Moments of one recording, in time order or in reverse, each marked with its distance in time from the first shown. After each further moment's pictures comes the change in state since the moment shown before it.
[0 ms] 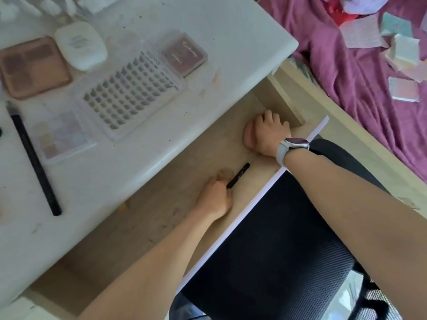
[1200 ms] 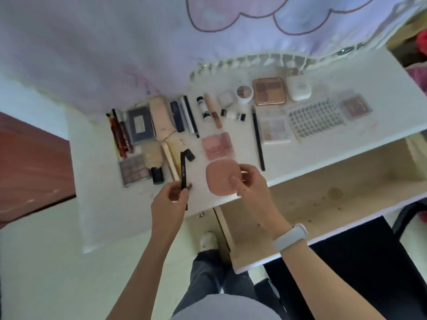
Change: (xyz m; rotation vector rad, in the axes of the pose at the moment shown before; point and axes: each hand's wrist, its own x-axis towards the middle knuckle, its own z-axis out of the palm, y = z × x) left_hand -0.340 -0.150 -0.197 -0.614 1.002 -0.388; right_hand -0.247 -0.318 -0.090 1.369 -0.327 -0.277
